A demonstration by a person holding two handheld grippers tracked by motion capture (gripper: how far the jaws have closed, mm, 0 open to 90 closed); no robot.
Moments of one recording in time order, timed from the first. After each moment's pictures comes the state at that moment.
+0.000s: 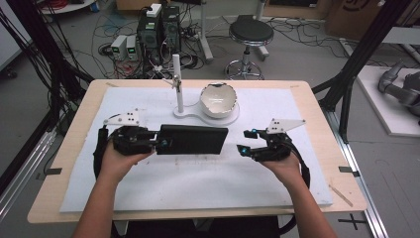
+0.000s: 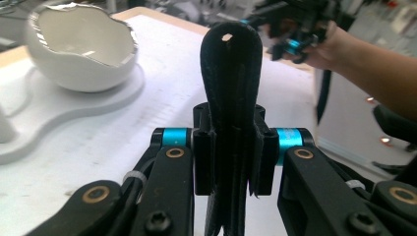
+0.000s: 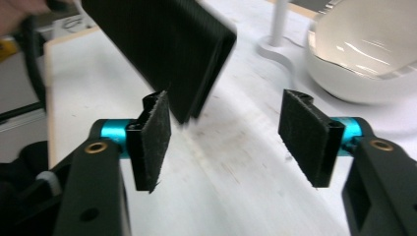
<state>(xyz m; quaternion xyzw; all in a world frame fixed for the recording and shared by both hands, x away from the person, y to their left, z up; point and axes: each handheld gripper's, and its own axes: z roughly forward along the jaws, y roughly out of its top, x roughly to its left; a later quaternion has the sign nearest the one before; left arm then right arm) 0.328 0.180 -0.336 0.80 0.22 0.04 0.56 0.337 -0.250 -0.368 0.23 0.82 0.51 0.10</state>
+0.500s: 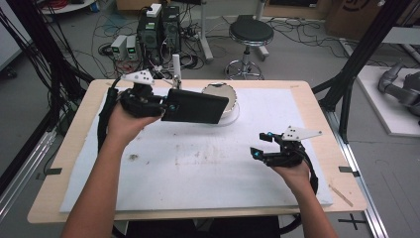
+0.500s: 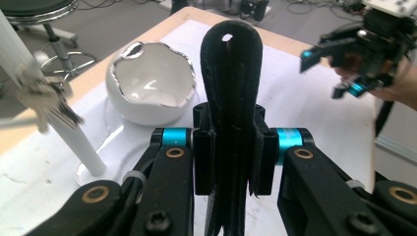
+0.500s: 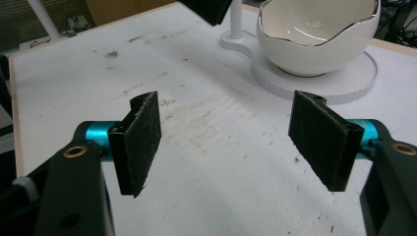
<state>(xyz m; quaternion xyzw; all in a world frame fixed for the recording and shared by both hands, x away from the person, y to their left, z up) 0.387 0.147 -0.256 0.83 0.25 0.10 0.49 0.327 -0.284 -0.389 0.28 0.79 0.53 0.13</state>
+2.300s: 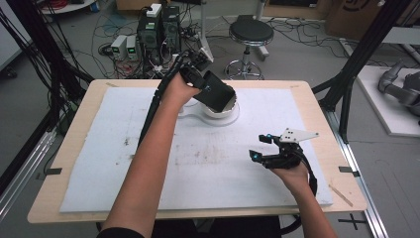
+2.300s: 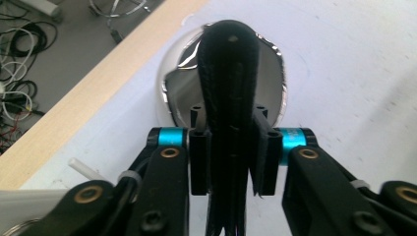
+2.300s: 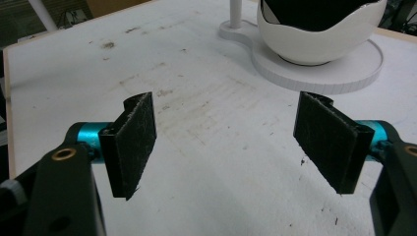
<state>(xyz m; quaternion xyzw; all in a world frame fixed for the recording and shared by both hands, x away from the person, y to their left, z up) 0.500 0.035 -0.266 0.88 0.34 0.15 0.30 0.329 -0.283 -0.400 0.28 0.80 0.52 0.12</state>
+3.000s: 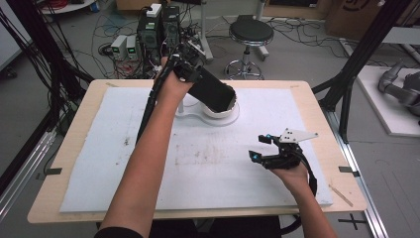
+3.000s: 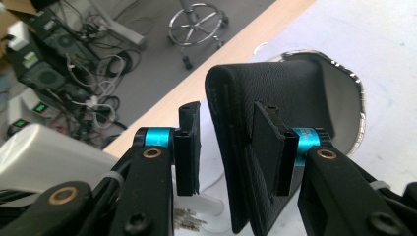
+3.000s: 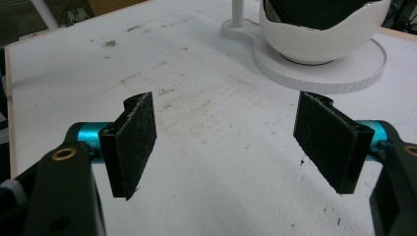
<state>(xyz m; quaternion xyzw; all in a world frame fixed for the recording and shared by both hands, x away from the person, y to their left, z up) 0.494 0.045 -0.254 0.84 0.36 0.29 0.29 0.328 -0.282 -0.400 0.28 0.80 0.52 0.12</state>
